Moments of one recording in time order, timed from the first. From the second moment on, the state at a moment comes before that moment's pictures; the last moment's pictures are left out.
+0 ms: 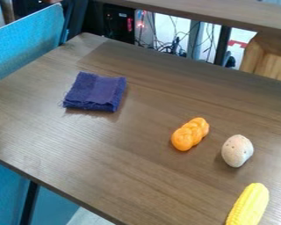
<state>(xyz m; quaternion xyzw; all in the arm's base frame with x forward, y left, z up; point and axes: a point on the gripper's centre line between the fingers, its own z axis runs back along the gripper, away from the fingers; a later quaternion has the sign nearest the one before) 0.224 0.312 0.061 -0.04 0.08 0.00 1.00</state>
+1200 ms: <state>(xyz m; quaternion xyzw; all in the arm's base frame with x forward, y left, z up) 0.262 0.106 0.143 -0.02 -0.04 -0.16 0.99</state>
